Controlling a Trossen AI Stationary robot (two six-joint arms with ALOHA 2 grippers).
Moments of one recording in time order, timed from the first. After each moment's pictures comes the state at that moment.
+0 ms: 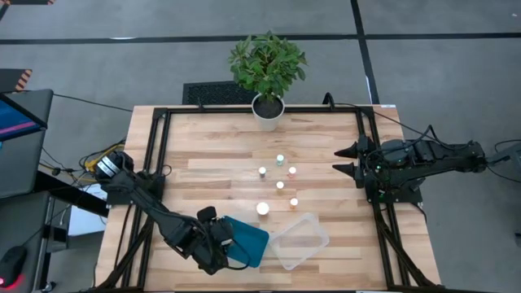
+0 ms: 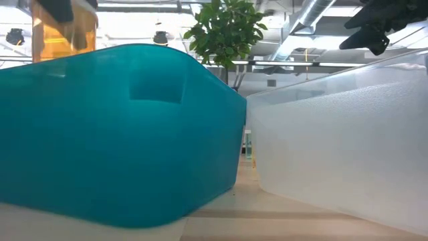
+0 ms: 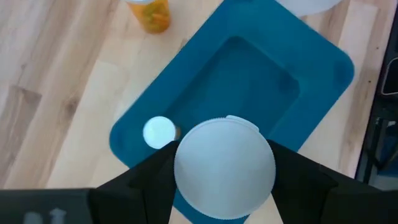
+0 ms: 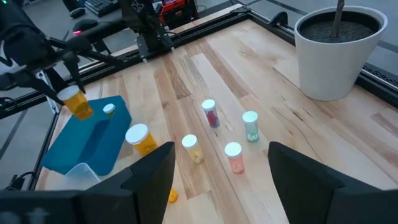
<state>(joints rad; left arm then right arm) -0.69 1.75 1.39 -0.92 -0.37 -0.98 0.12 0.44 0.63 -0.60 0.29 0.42</state>
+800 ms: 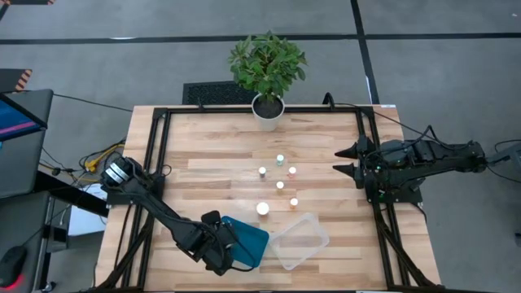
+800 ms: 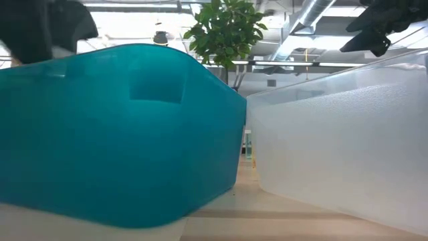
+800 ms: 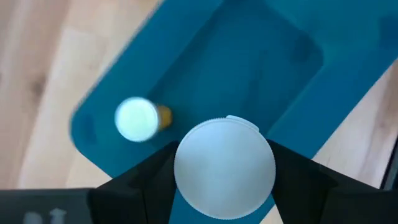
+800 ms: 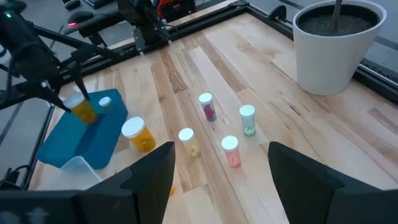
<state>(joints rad) -0.67 1.85 1.39 -0.90 -0.28 -0.96 0.12 0.44 0.63 -0.62 0.29 0.42</state>
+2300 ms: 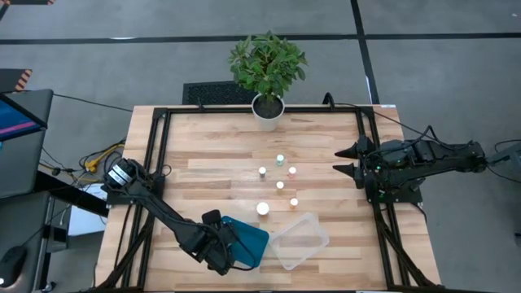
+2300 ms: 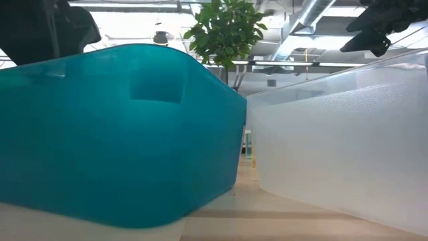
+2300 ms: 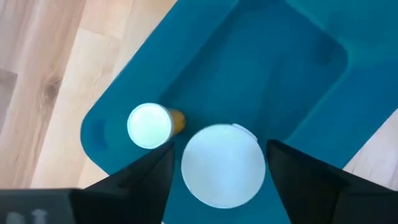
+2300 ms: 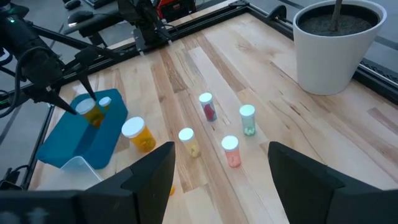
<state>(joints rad) -0.67 1.87 1.39 -0.92 -0.32 -0.96 0.12 0.44 0.63 -0.62 0.29 0.42</state>
